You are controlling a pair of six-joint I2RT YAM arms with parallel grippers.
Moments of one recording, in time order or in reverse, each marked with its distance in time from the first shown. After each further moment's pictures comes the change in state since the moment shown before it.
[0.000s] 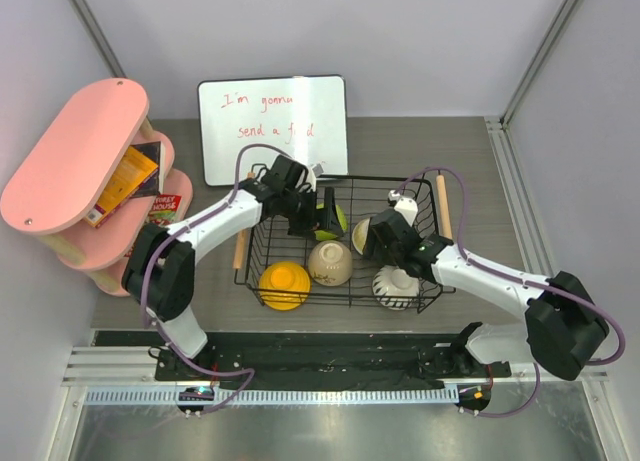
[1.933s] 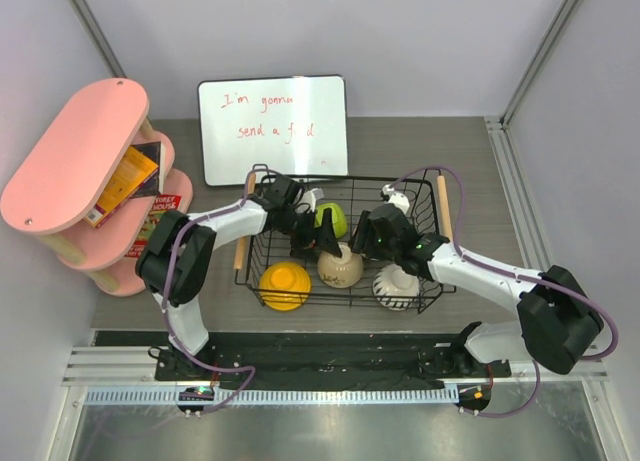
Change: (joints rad) left arm 0.034 0.106 -0.146 0.099 0.195 0.031; right arm -0.010 0.039 0.000 0.164 -0.142 0.019
